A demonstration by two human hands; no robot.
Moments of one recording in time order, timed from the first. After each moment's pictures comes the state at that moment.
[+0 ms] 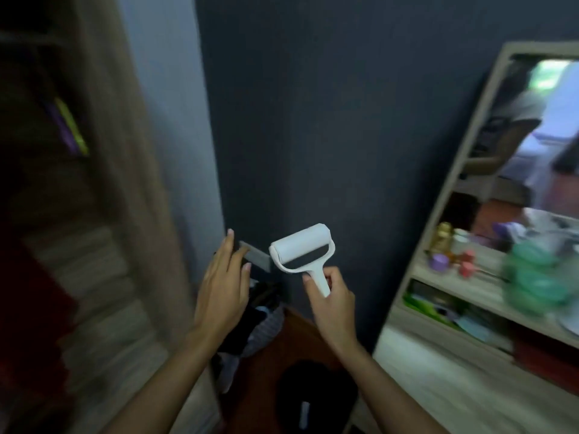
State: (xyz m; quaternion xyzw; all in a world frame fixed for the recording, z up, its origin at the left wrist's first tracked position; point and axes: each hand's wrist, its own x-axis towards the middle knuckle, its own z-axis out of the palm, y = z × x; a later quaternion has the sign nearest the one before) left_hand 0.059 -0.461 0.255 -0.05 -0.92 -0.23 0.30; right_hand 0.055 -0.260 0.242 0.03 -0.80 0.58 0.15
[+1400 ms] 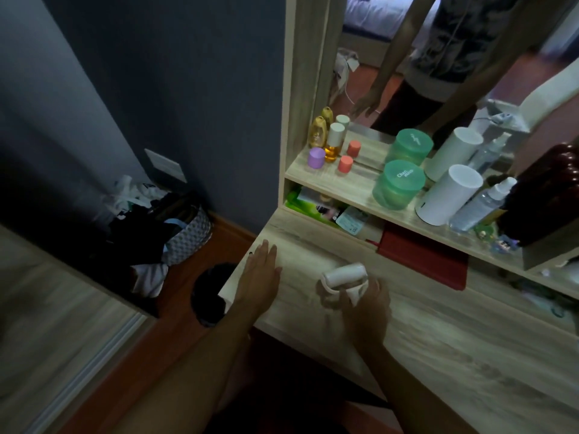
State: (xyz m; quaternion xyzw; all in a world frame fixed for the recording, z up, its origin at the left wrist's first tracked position) left_hand 0.050 -0.075 0.061 -0.08 -0.98 -0.15 -0.05; right_hand 0.113 0.145 0.034 -0.22 -0.93 0.25 0.12
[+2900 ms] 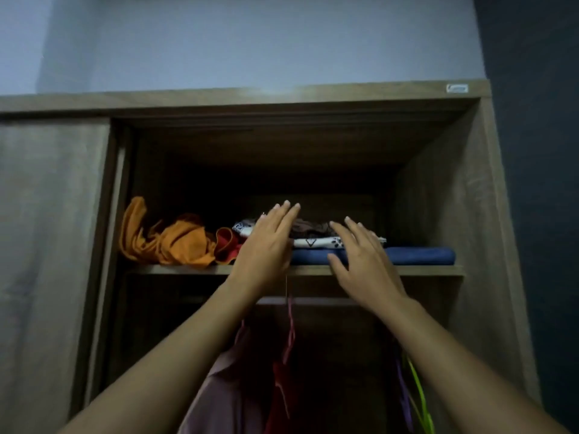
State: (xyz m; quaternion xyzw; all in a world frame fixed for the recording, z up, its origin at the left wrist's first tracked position) left_hand 0.168 -0.794 0.689 0.19 -0.81 0.24 0.51; right_hand 0.003 -0.707 0.668 0.55 -0.66 0.38 0.35
